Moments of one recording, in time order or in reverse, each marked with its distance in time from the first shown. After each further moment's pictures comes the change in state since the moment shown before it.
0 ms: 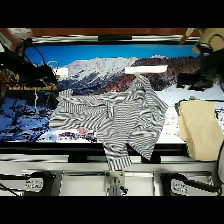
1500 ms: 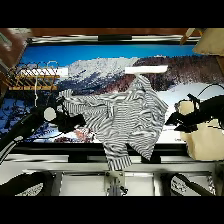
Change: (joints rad) left arm -0.362 0.345 -1.062 -0.020 0.700 -0.456; right arm -0.243 0.163 -0.668 0.379 -0.019 -0.230
